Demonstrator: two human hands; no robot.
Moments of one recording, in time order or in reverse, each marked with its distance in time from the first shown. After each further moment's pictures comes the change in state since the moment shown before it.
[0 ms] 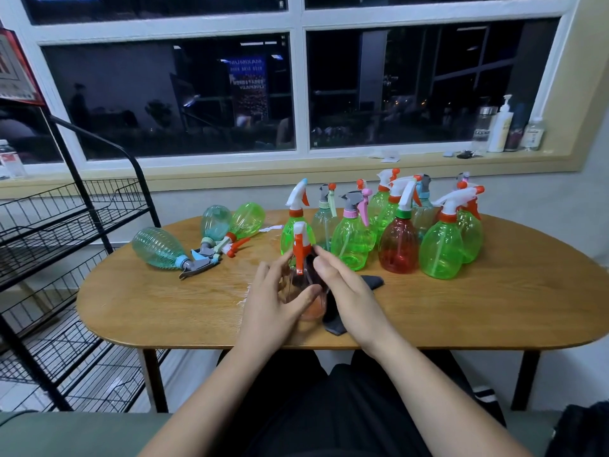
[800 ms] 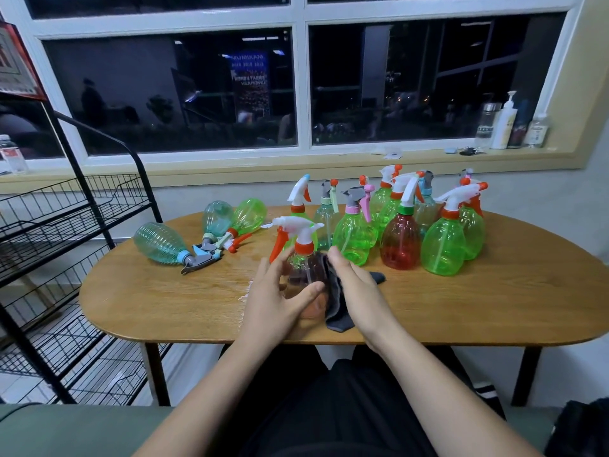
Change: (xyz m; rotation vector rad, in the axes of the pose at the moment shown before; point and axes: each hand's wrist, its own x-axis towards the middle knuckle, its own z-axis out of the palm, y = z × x) left_hand -0.001 0.002 -0.001 -0.021 -0.010 -0.052; right_hand 0.003 0.006 -0.006 0.061 0.022 0.105
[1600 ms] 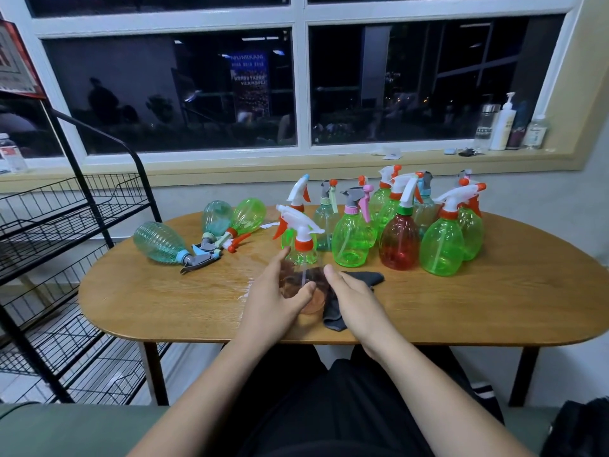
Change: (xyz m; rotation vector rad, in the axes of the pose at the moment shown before) left_hand 0.002 -0.004 0.002 -0.006 -0.034 -0.050; right_hand 0.003 0.021 -0.001 -0.121 0.031 0.062
